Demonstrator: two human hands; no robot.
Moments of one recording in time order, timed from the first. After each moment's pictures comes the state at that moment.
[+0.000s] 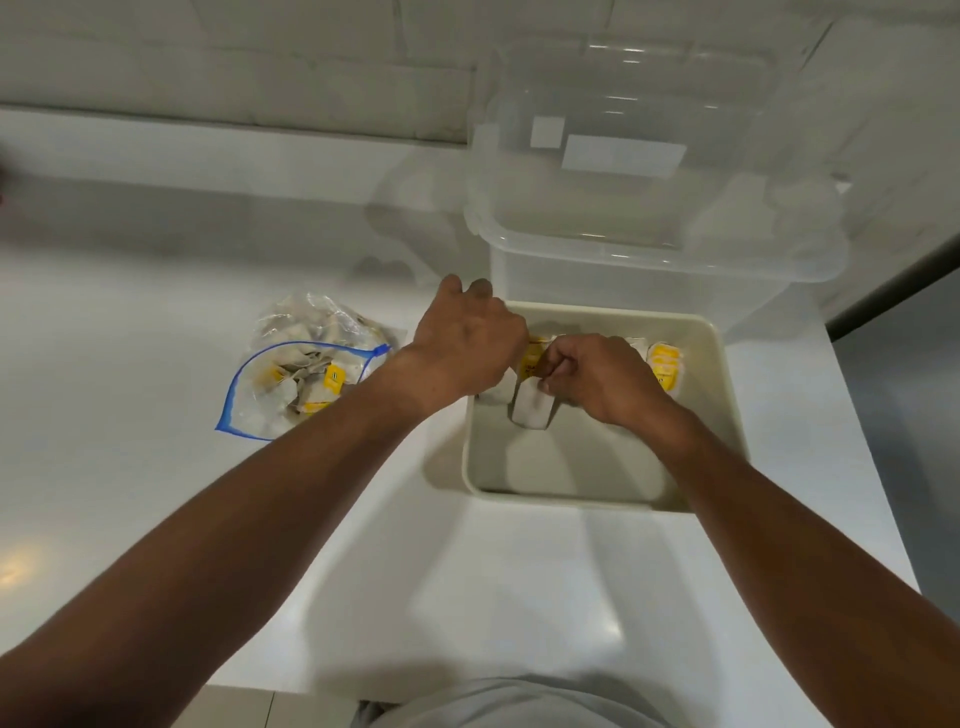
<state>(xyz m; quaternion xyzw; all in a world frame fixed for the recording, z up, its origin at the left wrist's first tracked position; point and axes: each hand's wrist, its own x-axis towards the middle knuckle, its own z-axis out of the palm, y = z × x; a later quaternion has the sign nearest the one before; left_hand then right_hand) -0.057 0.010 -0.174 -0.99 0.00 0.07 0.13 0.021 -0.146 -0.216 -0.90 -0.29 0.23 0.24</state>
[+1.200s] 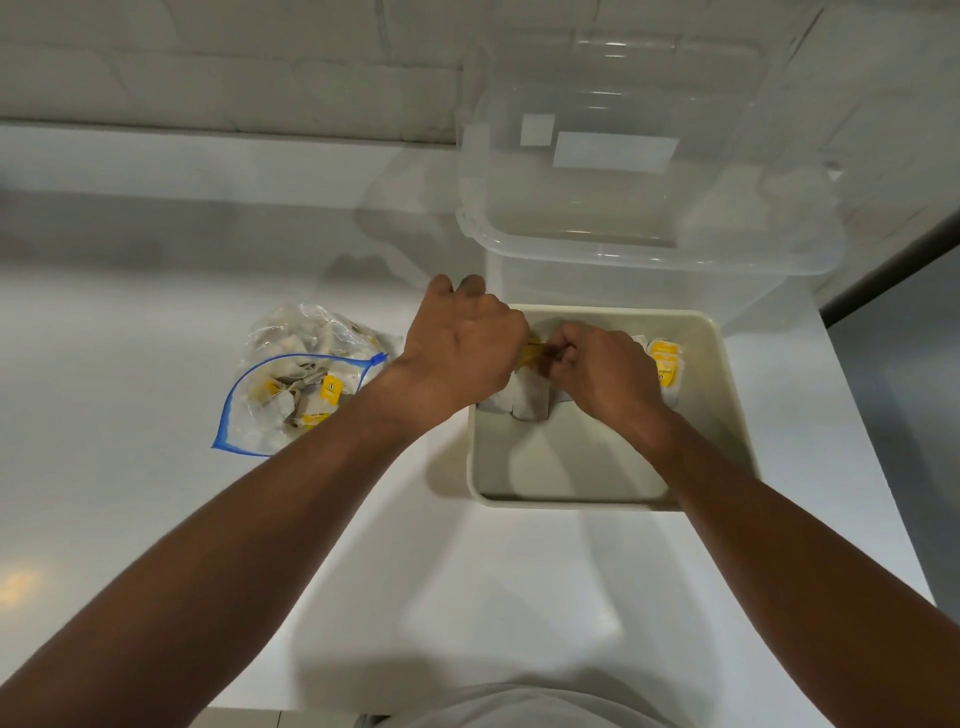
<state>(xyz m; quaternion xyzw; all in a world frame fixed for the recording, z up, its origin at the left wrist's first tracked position) -0.061 0.011 -0.171 -0.99 -0.02 -0.01 0.12 0.019 -0.140 -0.225 -0.94 -0.25 0.09 0.19</state>
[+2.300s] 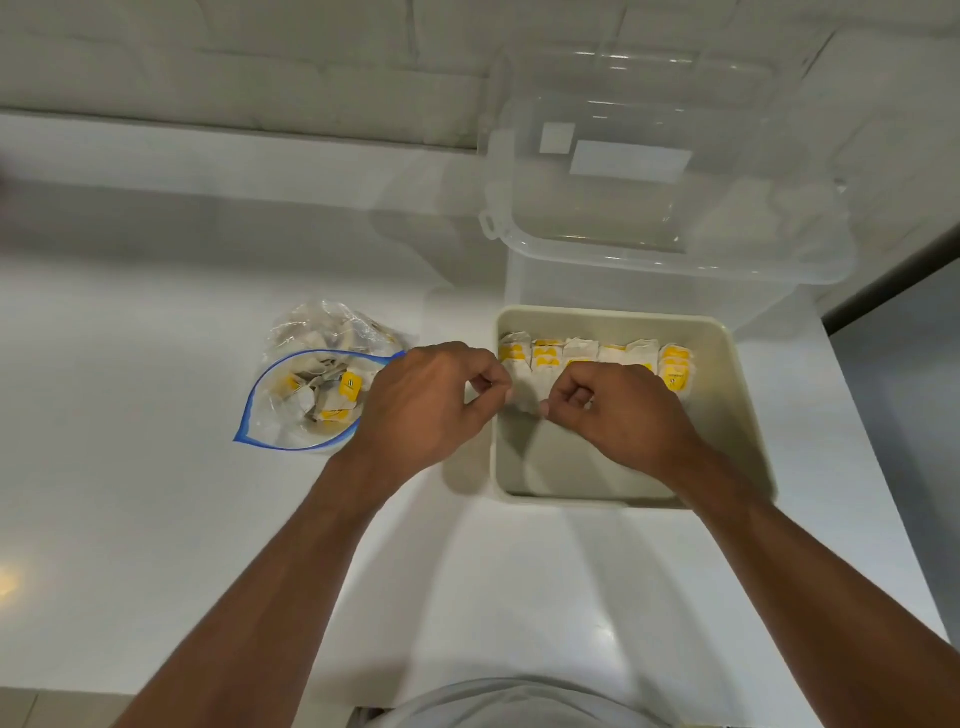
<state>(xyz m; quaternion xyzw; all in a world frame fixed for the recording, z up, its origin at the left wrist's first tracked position) -0.140 0.032 -0.182 -0.95 -0.11 -0.08 -0.27 -0.028 -0.155 -0.192 -0.92 -0.30 0.16 0.19</state>
